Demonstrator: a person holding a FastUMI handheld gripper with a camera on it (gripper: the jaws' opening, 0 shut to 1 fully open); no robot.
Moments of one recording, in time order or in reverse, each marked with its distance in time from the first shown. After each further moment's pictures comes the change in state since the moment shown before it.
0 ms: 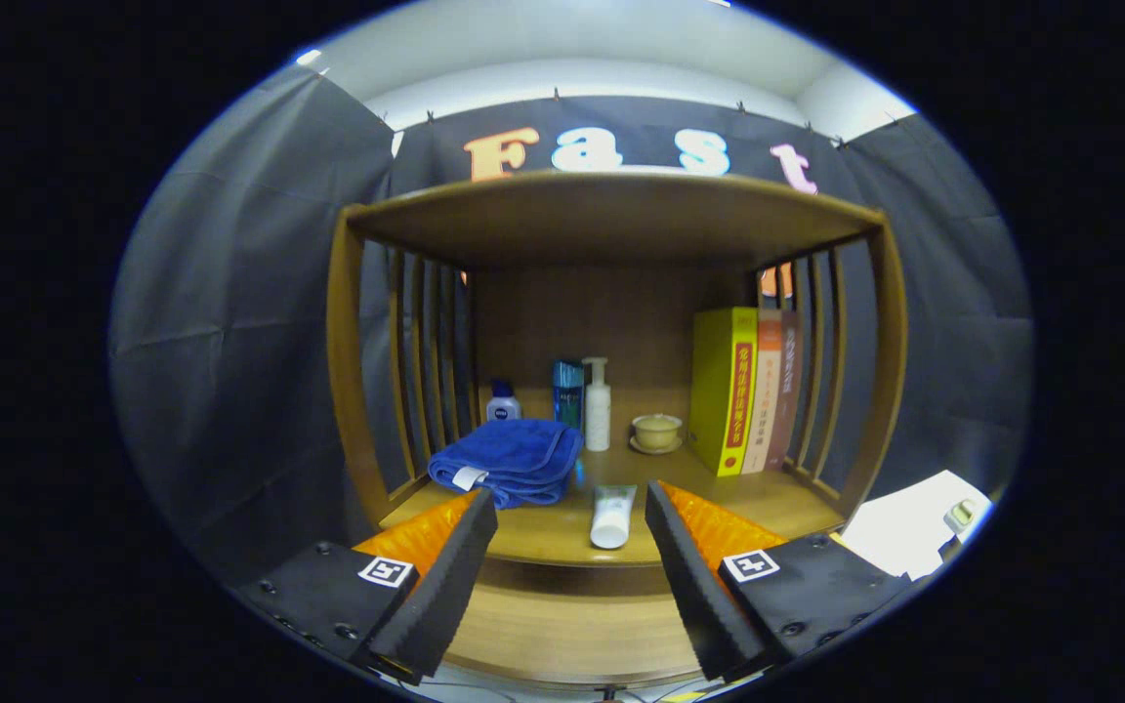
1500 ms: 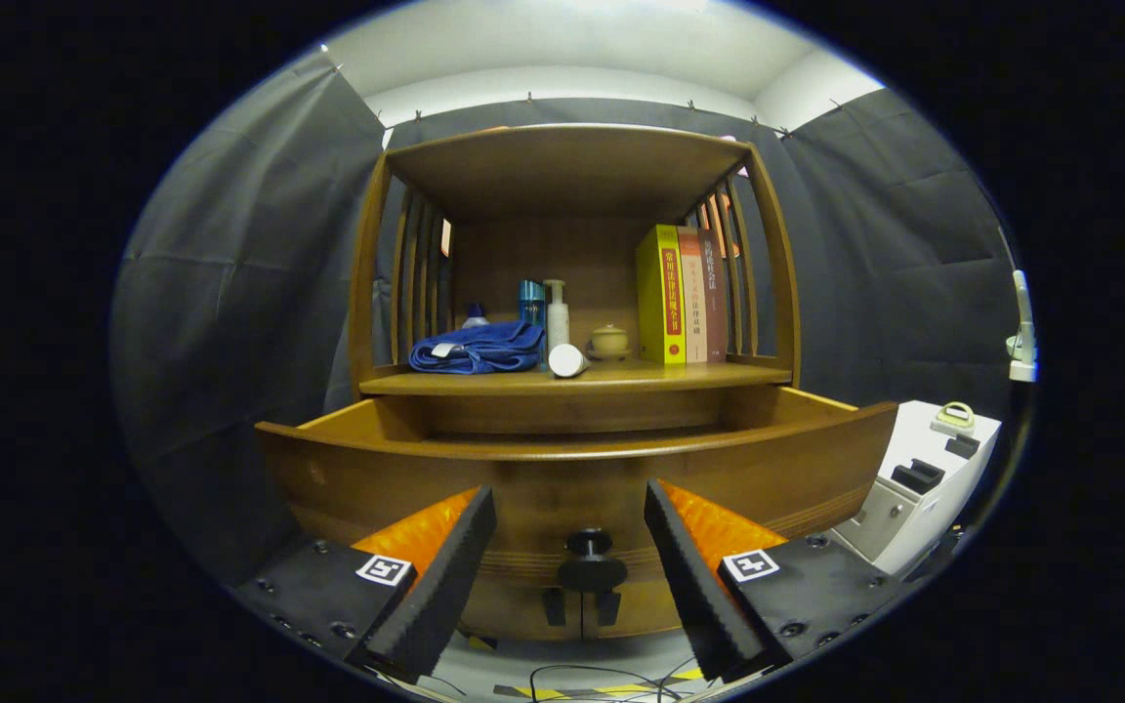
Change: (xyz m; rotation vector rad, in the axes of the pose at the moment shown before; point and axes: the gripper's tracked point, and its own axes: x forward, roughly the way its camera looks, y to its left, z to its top) arm -0.091 -0.022 -0.206 0.051 0.016 -0.095
